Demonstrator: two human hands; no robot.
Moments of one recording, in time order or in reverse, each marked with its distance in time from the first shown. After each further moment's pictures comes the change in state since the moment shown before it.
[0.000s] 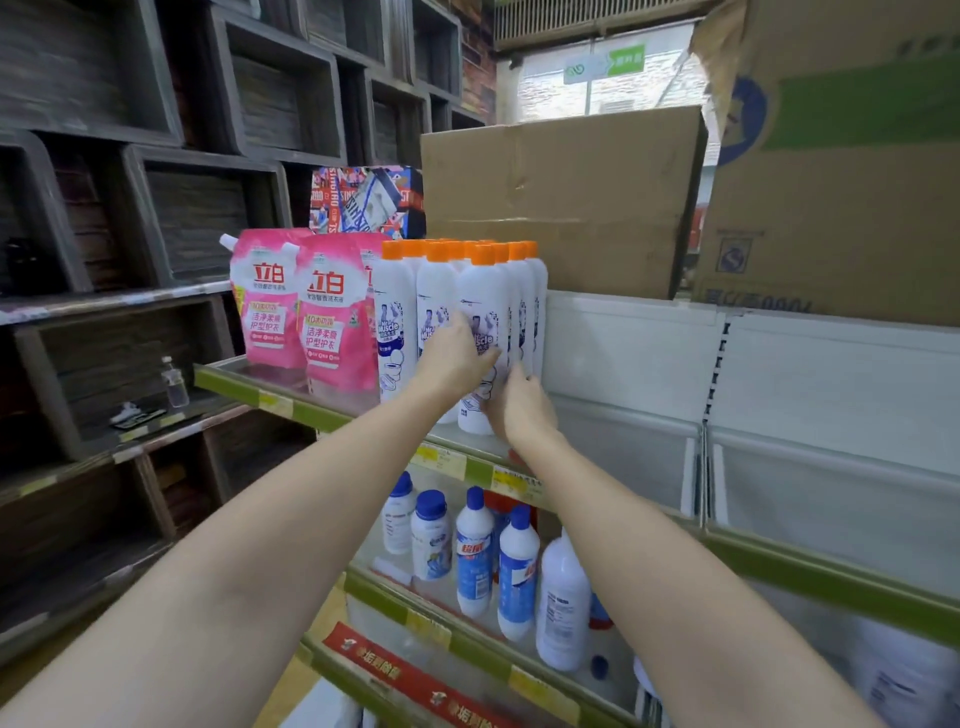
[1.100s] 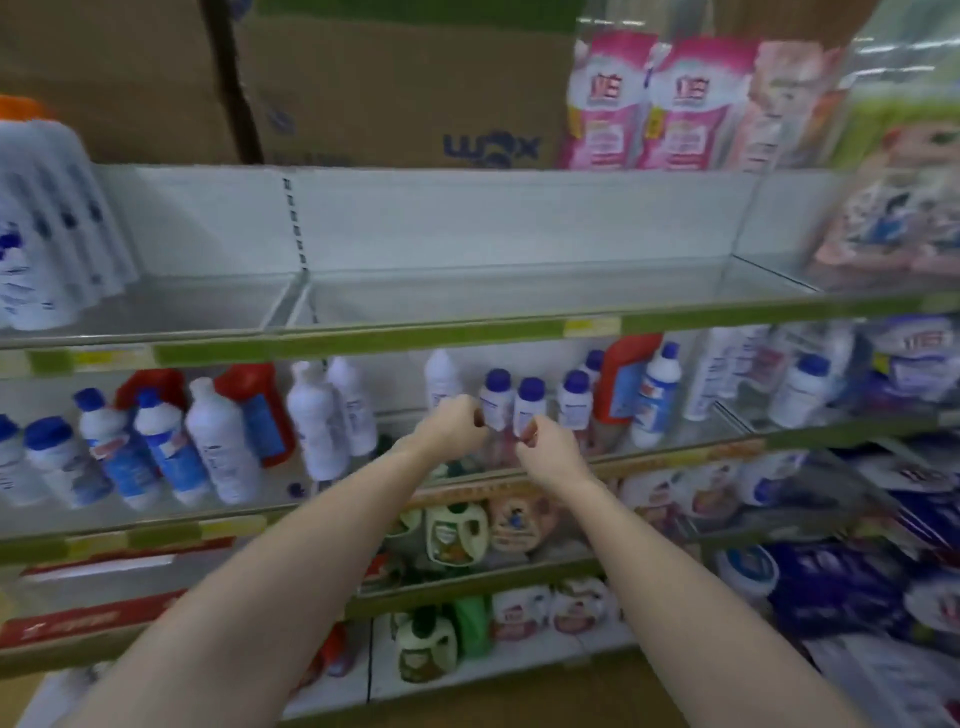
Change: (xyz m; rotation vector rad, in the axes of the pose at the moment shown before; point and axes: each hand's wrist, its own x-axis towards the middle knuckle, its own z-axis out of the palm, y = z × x) left_hand -0.381 0.284 0.206 -0.120 -0.917 0.495; right_hand -0.404 0.368 -0.237 -0.008 0.179 0.542
